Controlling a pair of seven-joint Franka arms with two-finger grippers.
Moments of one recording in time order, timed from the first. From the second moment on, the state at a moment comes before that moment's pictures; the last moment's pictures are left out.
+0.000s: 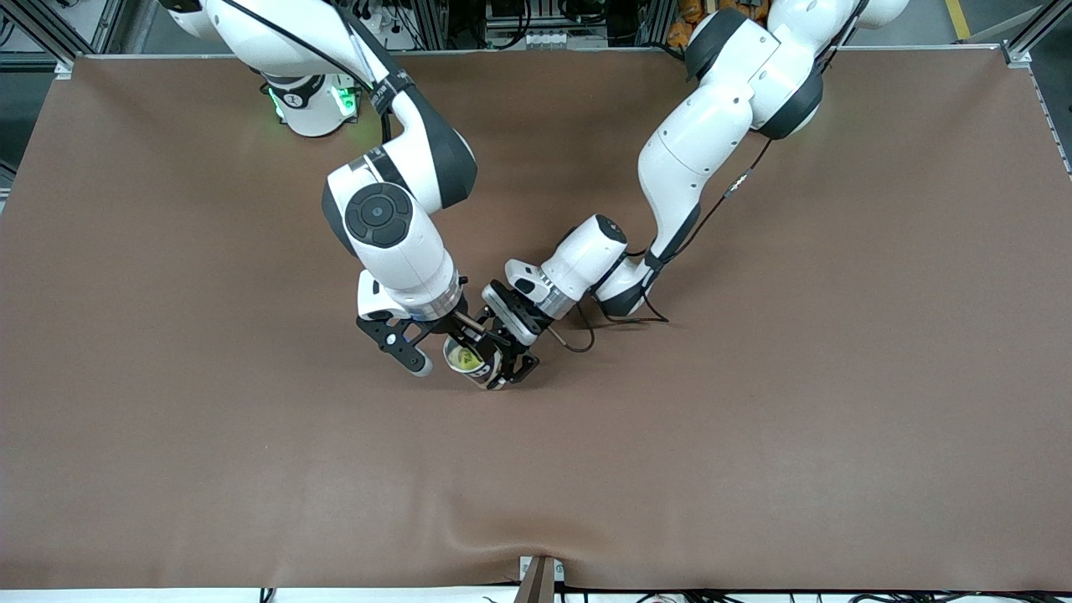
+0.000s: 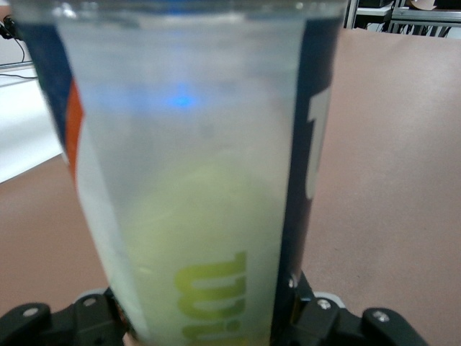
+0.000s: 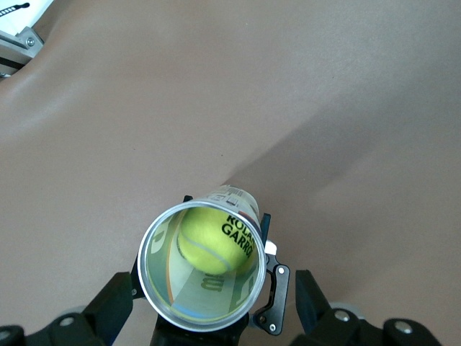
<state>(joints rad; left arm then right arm) -0.59 1.17 -0.28 -1.34 0.09 3.55 0.26 0.60 0.56 -0.05 -1.39 0.06 2.10 1.21</state>
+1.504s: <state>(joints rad) -0.54 1.07 -0.30 -1.57 0.09 3.55 0.26 0.11 0.32 -0.08 -1.27 0.06 1.53 0.44</state>
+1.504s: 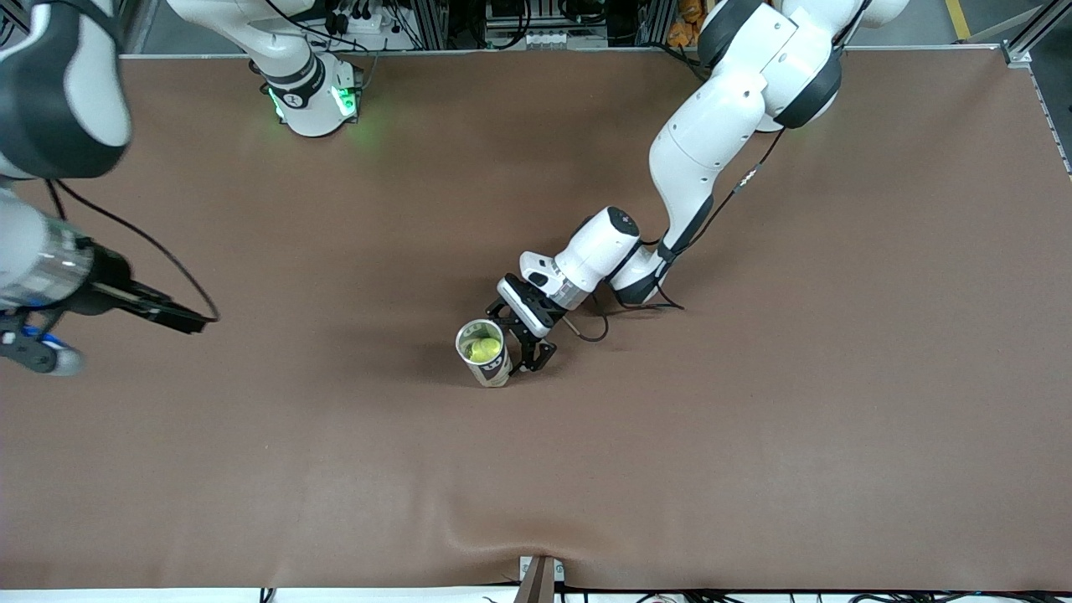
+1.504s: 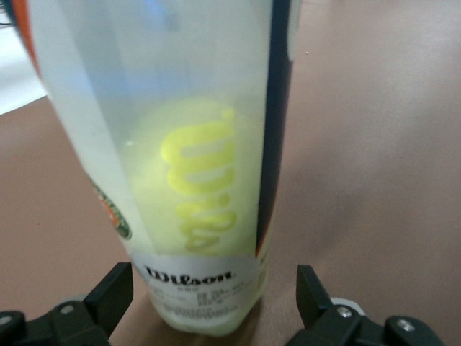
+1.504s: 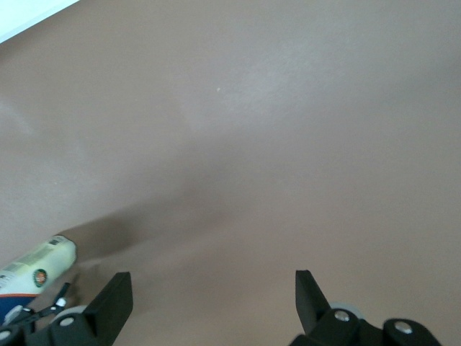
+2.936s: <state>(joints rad) -0.31 0.83 -0.45 -1.86 0.09 3.54 0.26 0.01 0.14 -0.08 -1.37 0.05 1.47 0.17</state>
